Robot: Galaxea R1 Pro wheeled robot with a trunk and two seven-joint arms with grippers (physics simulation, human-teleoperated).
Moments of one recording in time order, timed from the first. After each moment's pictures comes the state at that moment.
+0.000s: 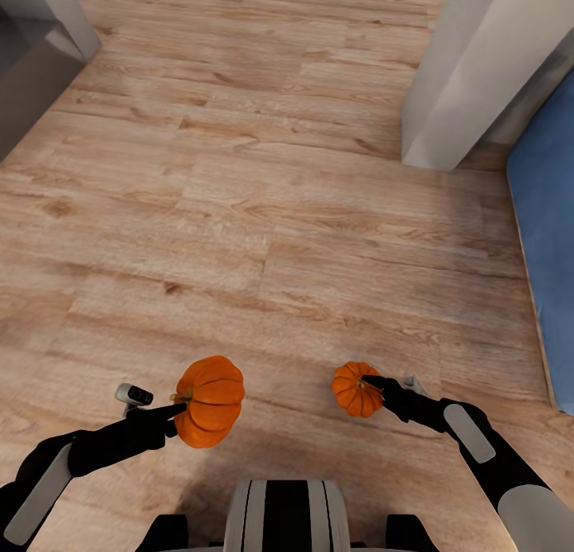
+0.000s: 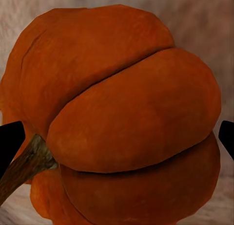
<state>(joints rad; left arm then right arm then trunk) -0.29 0.38 -0.03 -1.25 0.84 0.98 -1.26 -0.60 -0.25 0.09 -0.77 -1.05 0.67 0.24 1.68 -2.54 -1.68</state>
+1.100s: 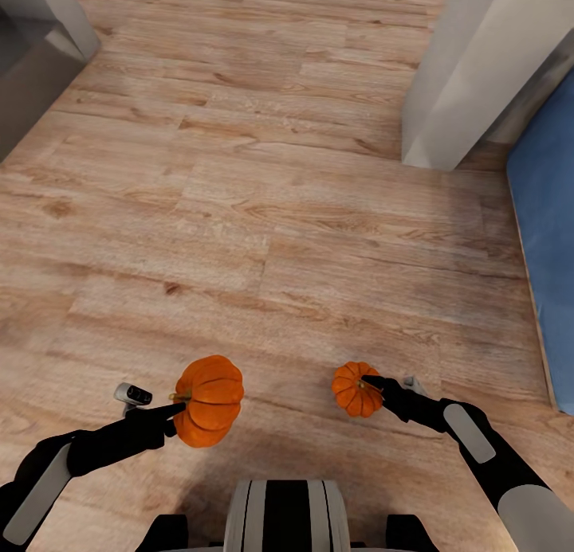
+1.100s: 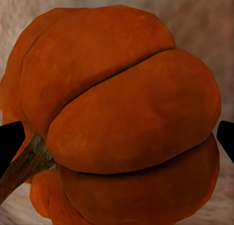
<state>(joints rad) -0.29 0.38 -0.02 -1.25 0.84 0.98 -1.26 -0.60 -0.25 0.09 -0.77 -1.05 0.67 0.24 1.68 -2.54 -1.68</state>
